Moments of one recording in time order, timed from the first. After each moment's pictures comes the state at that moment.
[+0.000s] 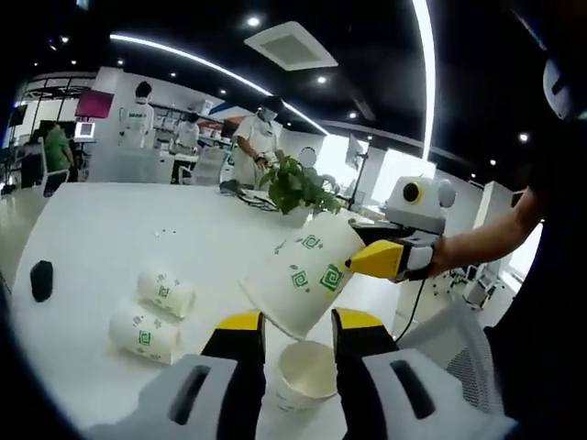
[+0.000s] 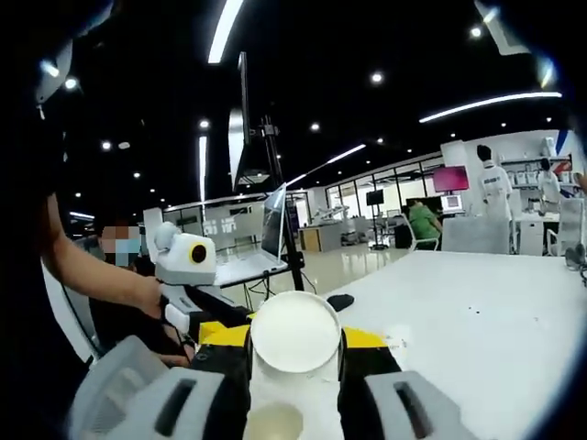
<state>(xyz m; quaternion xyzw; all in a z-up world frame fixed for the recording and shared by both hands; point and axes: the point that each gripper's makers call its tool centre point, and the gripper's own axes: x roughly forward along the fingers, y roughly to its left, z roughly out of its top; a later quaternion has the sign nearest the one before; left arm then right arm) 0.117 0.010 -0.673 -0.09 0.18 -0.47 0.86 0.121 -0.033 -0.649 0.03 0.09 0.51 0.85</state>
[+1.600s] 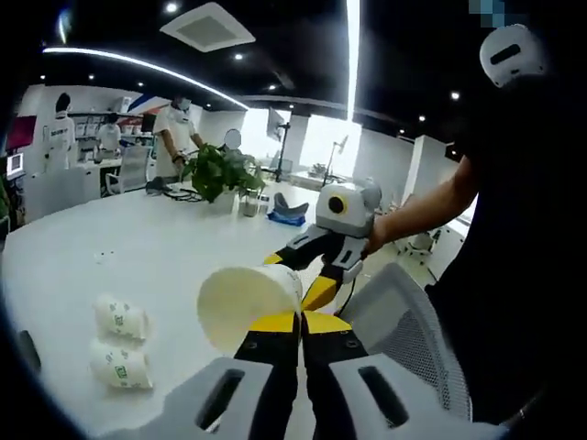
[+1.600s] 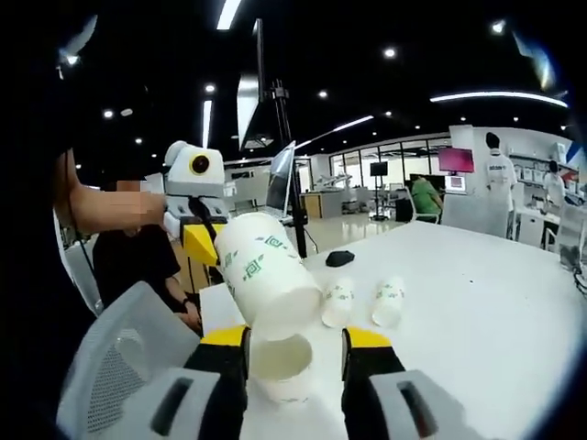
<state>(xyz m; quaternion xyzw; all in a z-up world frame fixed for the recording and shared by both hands) 0.060 -0.010 -0.647 0.01 0.19 -0.62 0.76 0.086 -0.061 -0.699 -0.02 0.16 0.51 0.85</state>
